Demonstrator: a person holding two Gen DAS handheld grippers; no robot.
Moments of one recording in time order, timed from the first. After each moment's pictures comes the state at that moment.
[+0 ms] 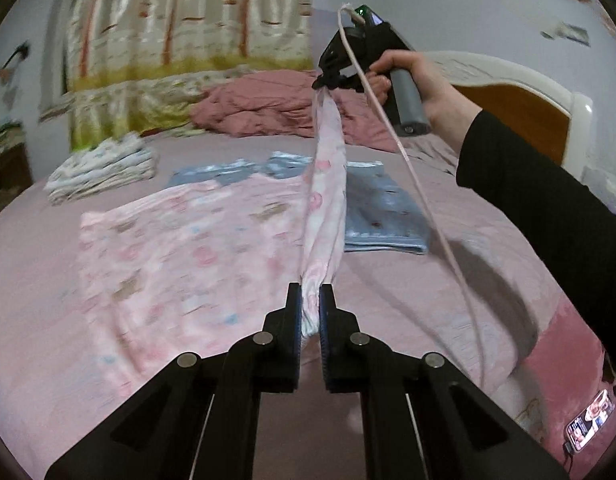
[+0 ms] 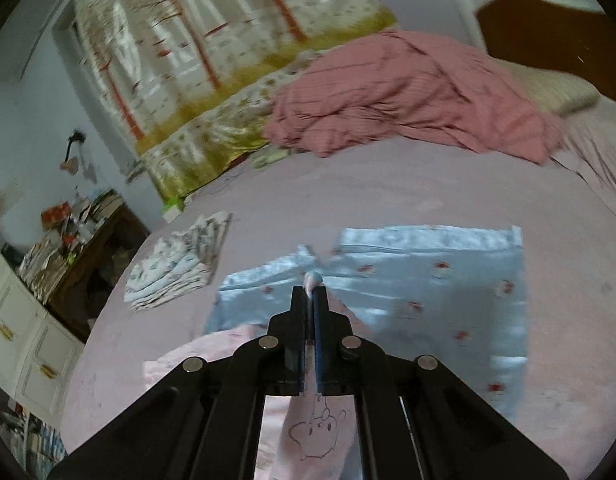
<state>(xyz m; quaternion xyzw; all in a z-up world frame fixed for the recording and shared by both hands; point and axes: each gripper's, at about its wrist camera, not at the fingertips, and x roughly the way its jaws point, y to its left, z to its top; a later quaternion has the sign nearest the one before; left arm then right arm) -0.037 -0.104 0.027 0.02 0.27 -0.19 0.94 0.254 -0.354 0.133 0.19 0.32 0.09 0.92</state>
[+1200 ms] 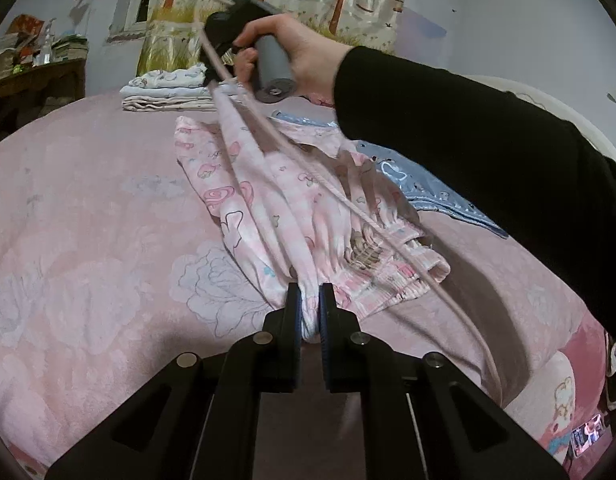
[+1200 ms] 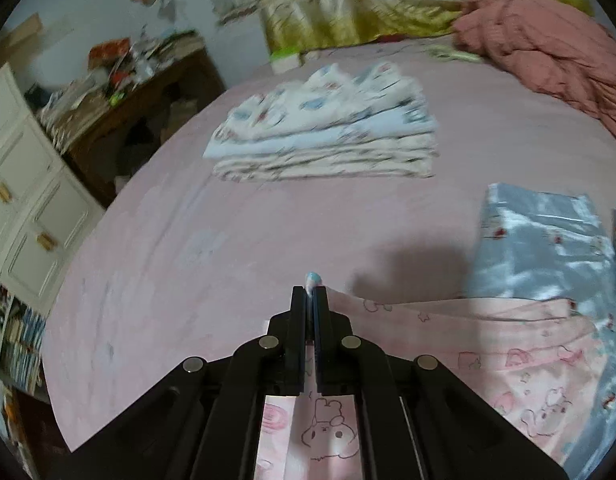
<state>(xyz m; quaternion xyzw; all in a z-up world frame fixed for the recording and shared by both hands) -0.041 0.017 -0.036 -0.08 0.31 -0.12 0.94 0.341 0.055 0.045 0.03 0.45 0.24 0.86</state>
